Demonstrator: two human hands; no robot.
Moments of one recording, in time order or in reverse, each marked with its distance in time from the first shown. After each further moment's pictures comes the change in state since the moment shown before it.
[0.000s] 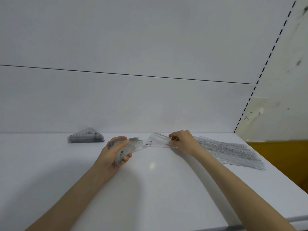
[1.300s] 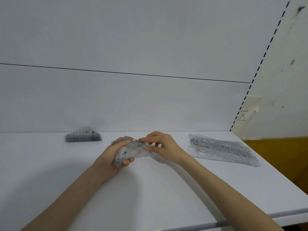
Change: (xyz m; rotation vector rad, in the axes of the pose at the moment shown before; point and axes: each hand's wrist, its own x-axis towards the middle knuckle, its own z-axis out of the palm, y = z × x) left_hand -0.007 0.000 0.005 0.093 -0.221 -0.107; right_hand -0.028 -0.052 0.027 0.338 -0.019 -0.371
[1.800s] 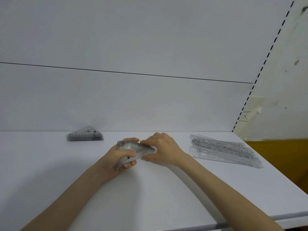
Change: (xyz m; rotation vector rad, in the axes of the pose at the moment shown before) left_hand 0.000 -0.004 -0.001 0.130 -0.097 0.061; right_hand 0.008 0.001 0.013 -0.577 0.082 -0.277
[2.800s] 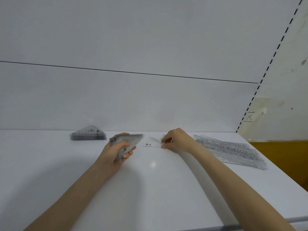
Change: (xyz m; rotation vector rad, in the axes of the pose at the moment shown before) left_hand 0.002 0.008 -0.006 -0.161 0.264 0.078; right_hand 0.006 0.062 -0.015 0.103 -0.355 0.401
